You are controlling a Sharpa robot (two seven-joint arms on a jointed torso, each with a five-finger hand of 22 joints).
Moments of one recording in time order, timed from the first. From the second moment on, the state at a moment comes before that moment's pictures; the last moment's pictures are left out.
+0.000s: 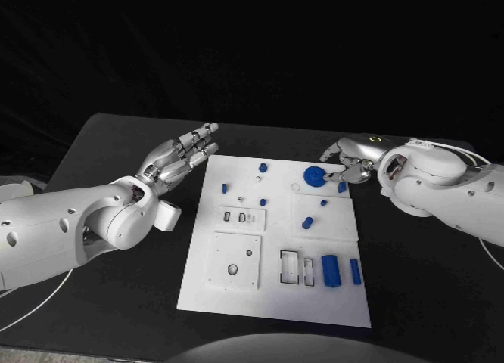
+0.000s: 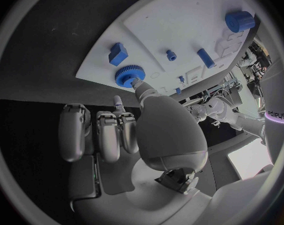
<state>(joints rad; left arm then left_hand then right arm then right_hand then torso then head) 1.25 -0.98 -0.21 1.61 -0.19 -0.22 0.57 1.46 0.25 -0.21 0.27 0.52 0.31 0.04 0.05 0.04 0.01 0.00 0.01 0.00 0.00 0.10 0.00 0.00 0.17 0.02 0.24 0.01 0.01 1.29 -0.86 -0.11 1.45 -1.63 -0.21 -0.17 1.27 -0.07 0.18 0.13 0.21 0.83 0.08 0.08 0.17 1.46 0.00 1.57 1.31 1.46 -0.05 1.57 1.31 0.08 1.41 0.06 1.40 1.31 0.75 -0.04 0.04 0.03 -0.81</state>
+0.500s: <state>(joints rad) 1.25 -0.97 -0.21 1.60 -0.19 -0.21 0.57 1.46 0.25 -0.21 0.27 0.52 0.31 0.04 0.05 0.04 0.01 0.00 0.01 0.00 0.00 0.10 0.00 0.00 0.17 0.02 0.24 0.01 0.01 1.28 -0.82 -0.11 1.42 -1.63 -0.22 -0.16 1.27 -0.06 0.18 0.12 0.21 0.86 0.08 0.09 0.18 1.46 0.00 1.57 1.31 1.46 -0.05 1.57 1.31 0.08 1.41 0.06 1.40 1.31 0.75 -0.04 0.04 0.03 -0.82</state>
